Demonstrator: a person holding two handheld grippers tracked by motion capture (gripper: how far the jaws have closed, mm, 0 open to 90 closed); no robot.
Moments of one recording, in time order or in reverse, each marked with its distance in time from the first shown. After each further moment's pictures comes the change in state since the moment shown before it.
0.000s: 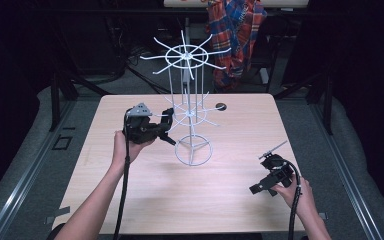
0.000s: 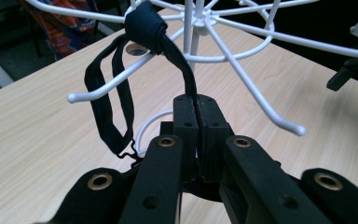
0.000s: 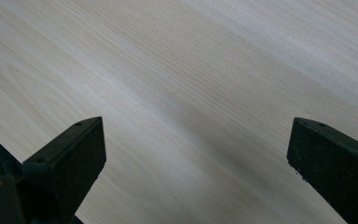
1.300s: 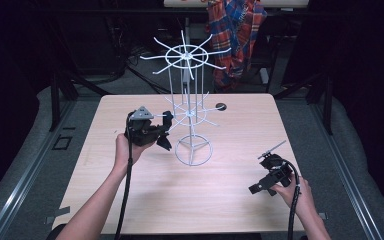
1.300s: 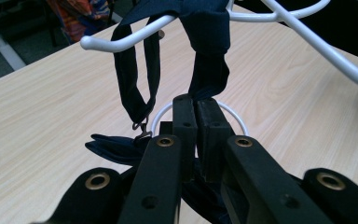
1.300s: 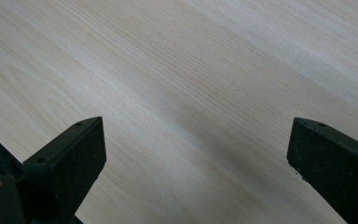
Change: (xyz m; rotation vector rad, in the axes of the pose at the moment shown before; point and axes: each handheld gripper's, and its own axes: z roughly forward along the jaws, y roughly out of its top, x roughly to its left) left arm 0.008 -0.015 0.014 0.028 0.059 -0.010; right arm 0.001 0.002 0.001 0.002 -0.006 -0.004
